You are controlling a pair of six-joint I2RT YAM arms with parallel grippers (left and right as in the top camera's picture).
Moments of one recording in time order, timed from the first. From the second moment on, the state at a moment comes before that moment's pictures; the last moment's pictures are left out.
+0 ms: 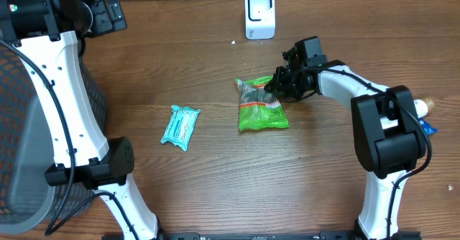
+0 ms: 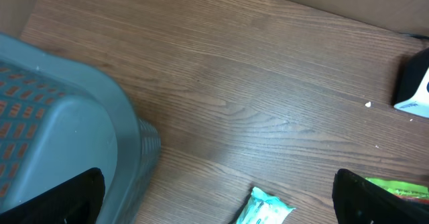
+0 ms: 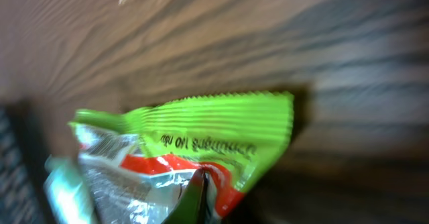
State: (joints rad) left arm 0.14 2.08 2.78 -1.69 -0.09 -0.18; right arm 0.25 2.15 1.37 -0.36 -0.65 0.51
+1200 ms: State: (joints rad) left arm 0.14 2.08 2.78 -1.69 -0.09 -0.18; right arm 0.16 1.75 1.53 -0.66 -0.75 0.33
